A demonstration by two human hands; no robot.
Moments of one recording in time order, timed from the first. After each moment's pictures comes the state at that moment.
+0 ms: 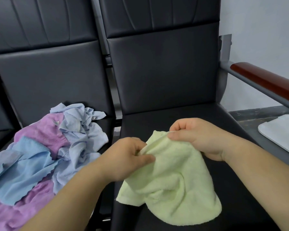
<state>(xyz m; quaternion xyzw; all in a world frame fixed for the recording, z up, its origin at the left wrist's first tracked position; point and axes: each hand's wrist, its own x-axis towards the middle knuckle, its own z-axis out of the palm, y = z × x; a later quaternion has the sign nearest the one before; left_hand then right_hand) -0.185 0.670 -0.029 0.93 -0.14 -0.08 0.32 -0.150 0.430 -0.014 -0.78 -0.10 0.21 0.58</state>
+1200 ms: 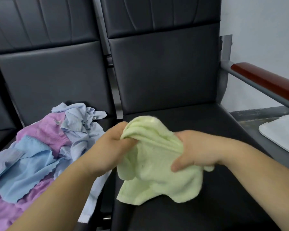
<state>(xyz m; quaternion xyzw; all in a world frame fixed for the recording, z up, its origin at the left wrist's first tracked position) -0.189 0.685 -0.017 0.84 -0.06 -0.03 0.54 -0.161 0.433 -0.017 -0.88 -0.19 0.27 0.35</state>
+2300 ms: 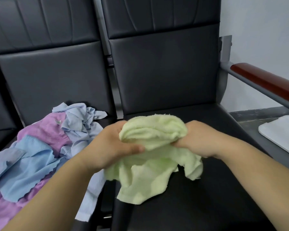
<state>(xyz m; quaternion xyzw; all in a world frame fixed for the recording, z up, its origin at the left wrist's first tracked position) -0.188 0.694 -0.008 0.84 -0.07 -0.07 0.53 -0.151 0.432 -0.016 -0.91 -0.11 0.17 0.37</state>
